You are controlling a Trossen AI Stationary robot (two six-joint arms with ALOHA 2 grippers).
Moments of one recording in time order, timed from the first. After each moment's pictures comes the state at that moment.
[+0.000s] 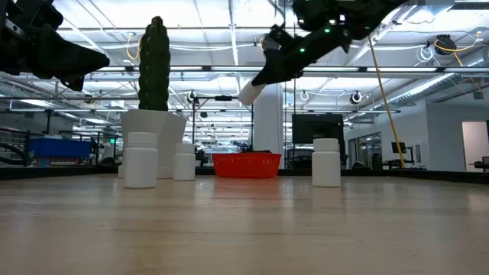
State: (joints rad) left arm -0.36 0.01 0.05 -0.05 -0.44 -0.02; right arm -0.43 1.57 1.10 0.09 0.15 -0.20
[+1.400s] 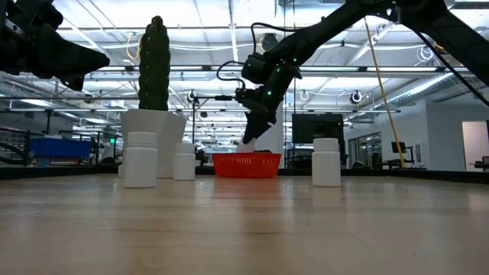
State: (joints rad) left arm -0.36 0.01 0.05 -0.05 -0.44 -0.02; right arm -0.57 2.13 1.76 -0.66 -0.13 -0.29
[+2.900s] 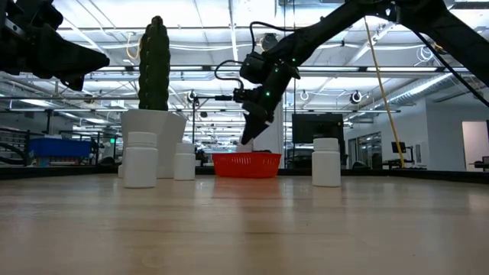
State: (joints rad) left arm -0.36 0.01 0.05 -0.05 -0.44 -0.02; right arm -0.56 2.13 1.76 -0.64 -0.11 -0.33
